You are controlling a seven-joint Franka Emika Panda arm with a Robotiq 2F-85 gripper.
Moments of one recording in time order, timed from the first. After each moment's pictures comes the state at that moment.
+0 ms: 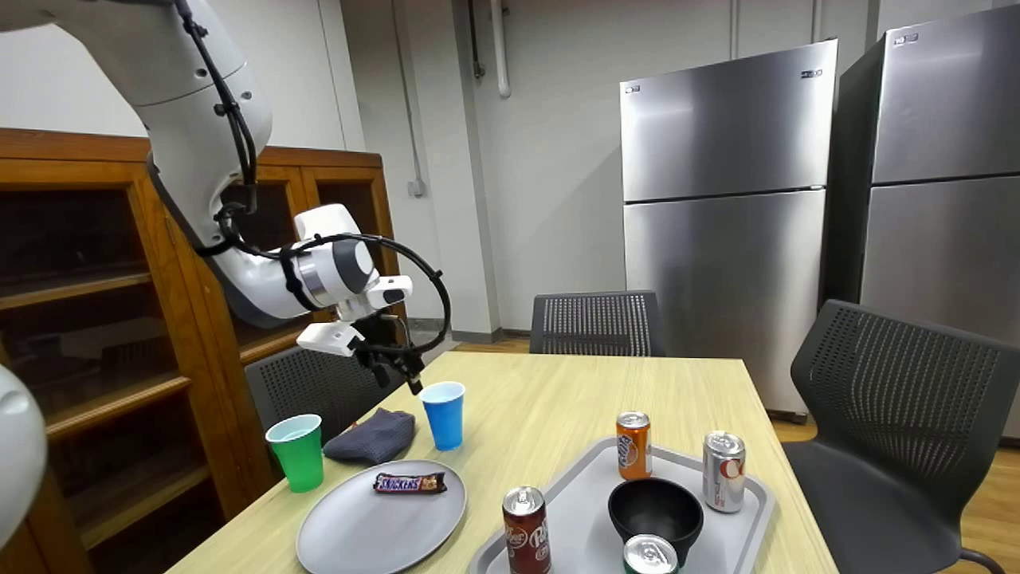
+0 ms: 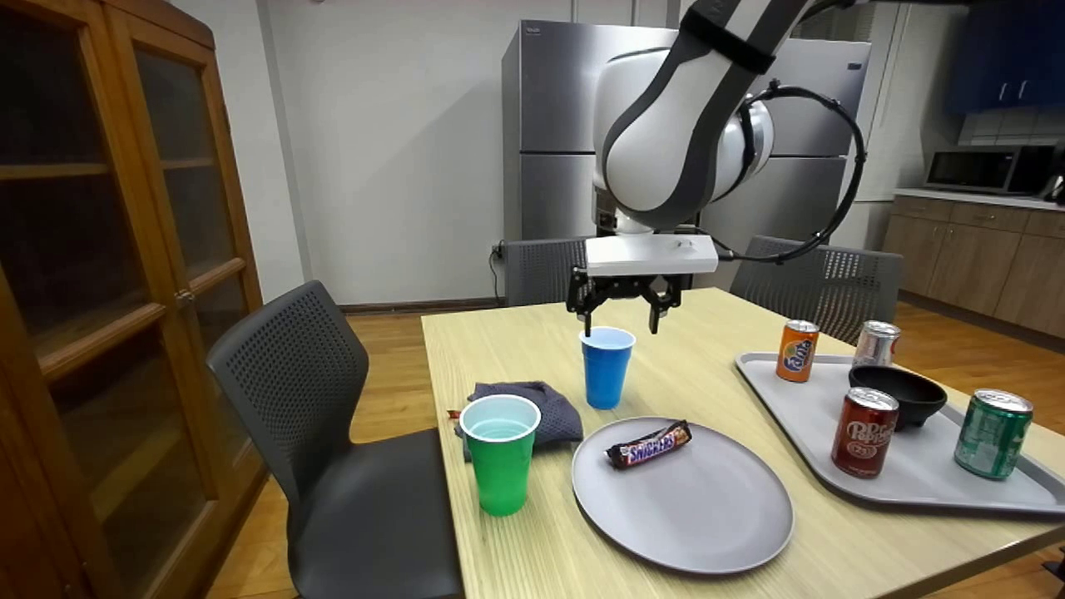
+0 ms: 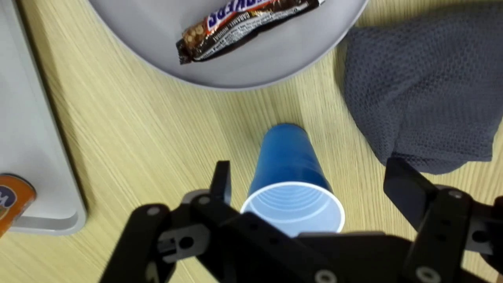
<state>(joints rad) 0.38 0.37 -0.18 -2.18 -0.27 2.72 0.70</state>
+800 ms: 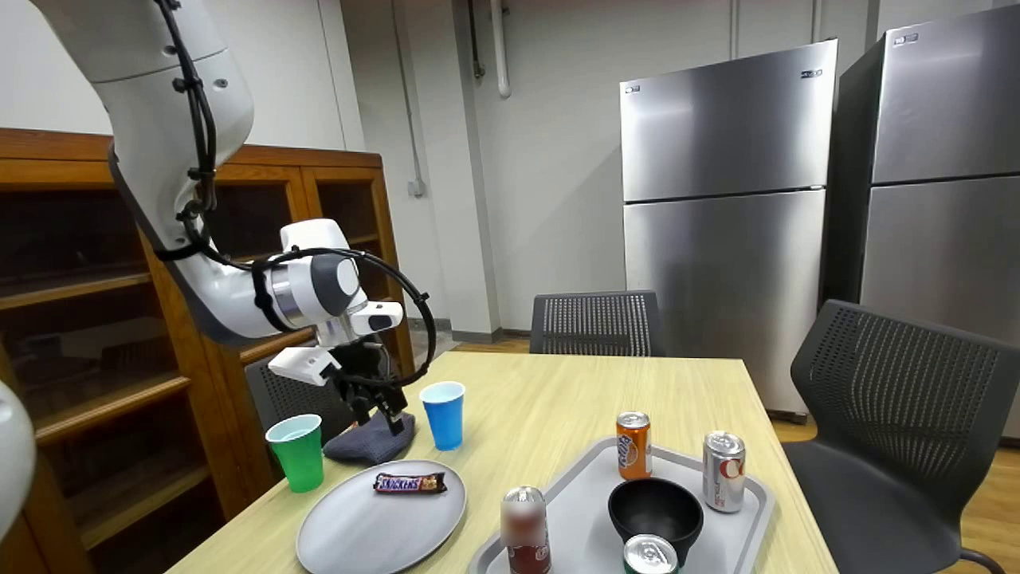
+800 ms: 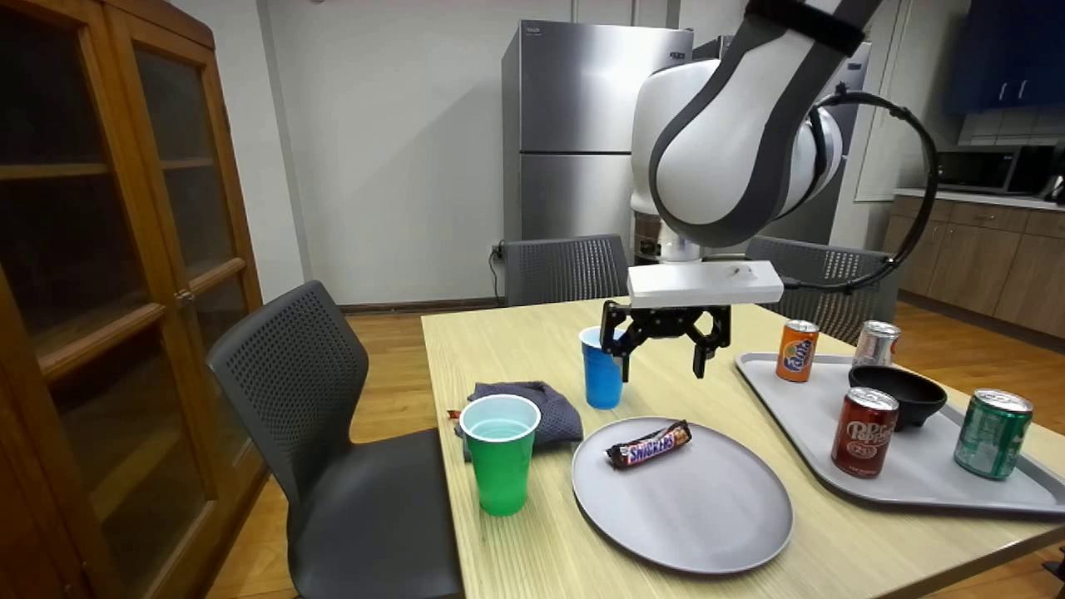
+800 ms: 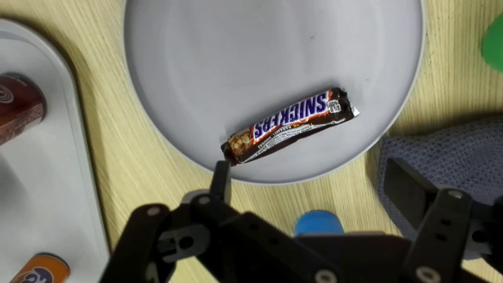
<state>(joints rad) 0.31 0.27 -0.11 -2.39 -0.24 2.72 0.68</state>
